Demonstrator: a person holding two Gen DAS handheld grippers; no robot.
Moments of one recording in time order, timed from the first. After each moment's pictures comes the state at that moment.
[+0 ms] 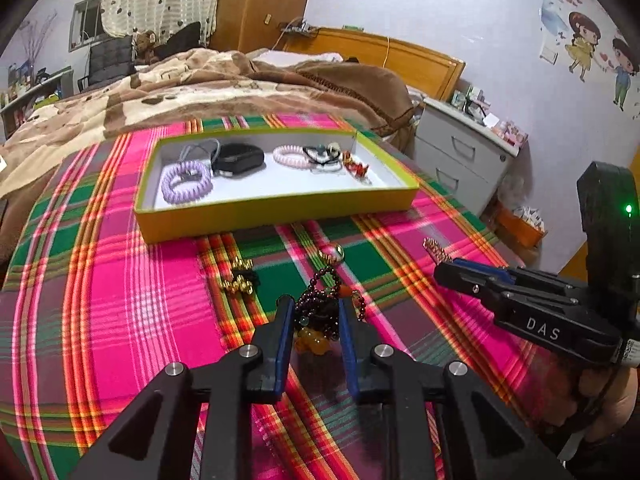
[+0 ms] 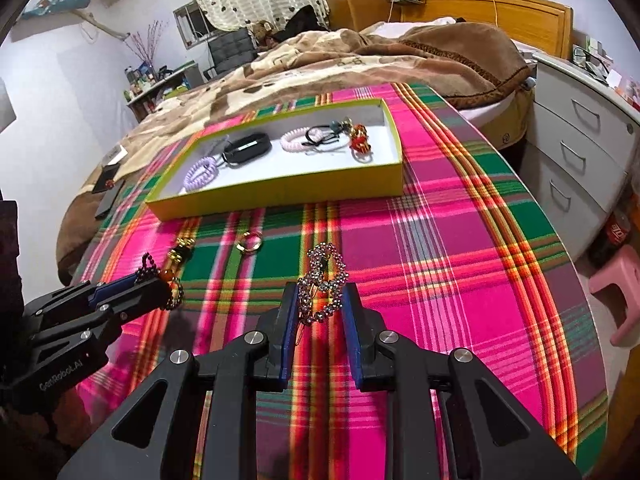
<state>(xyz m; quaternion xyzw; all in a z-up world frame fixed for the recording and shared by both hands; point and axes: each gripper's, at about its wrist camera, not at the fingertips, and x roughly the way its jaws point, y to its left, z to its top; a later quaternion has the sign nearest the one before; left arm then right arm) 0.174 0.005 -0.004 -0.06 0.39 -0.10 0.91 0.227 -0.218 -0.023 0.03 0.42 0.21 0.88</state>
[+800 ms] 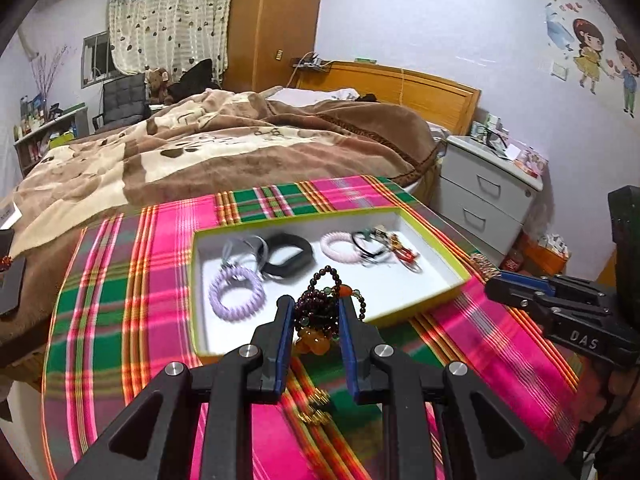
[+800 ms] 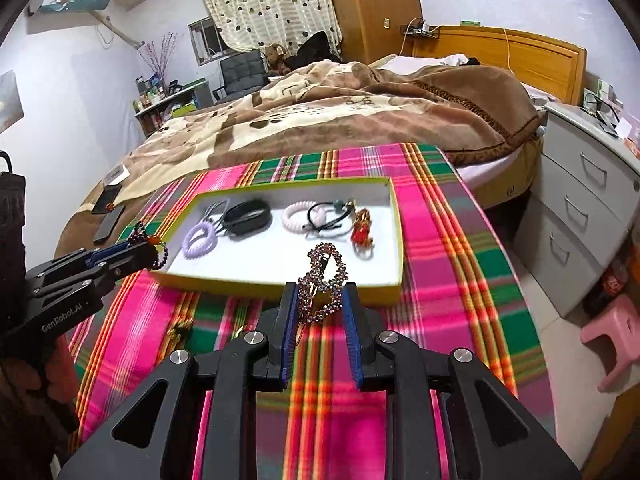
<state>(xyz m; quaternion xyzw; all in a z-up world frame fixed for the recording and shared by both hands) 0.242 0.044 0.037 -0.03 0.34 -0.07 0.94 0.282 -0.207 0.018 0.01 0.37 0.22 0.90</state>
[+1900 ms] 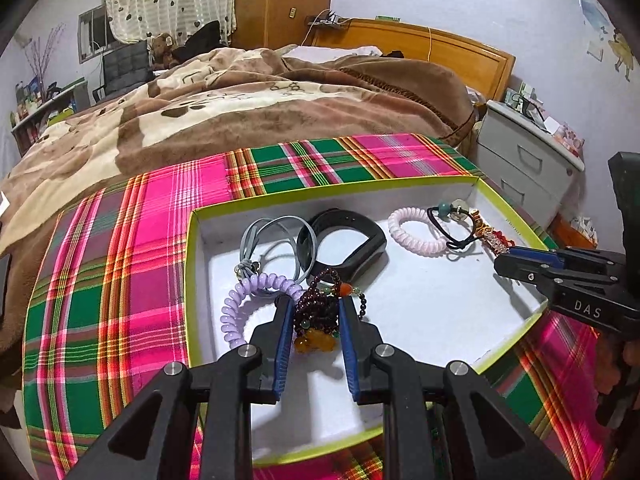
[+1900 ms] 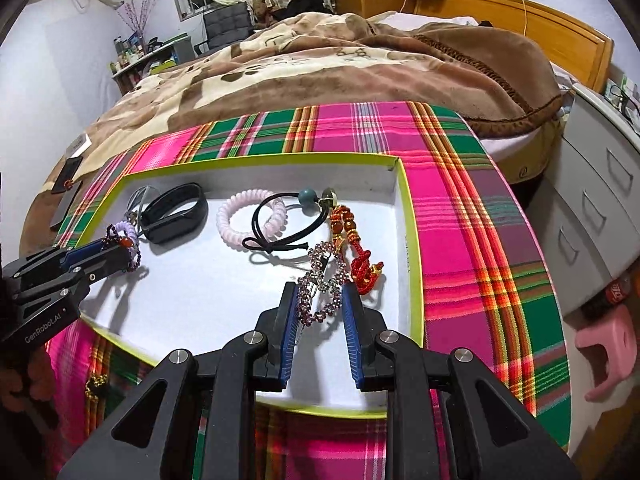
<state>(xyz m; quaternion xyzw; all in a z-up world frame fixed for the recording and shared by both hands) 0.330 0.069 -0.023 -0.02 0.41 -0.04 0.91 0.381 -0.177 -0.037 -0.03 0.45 0.20 0.87</state>
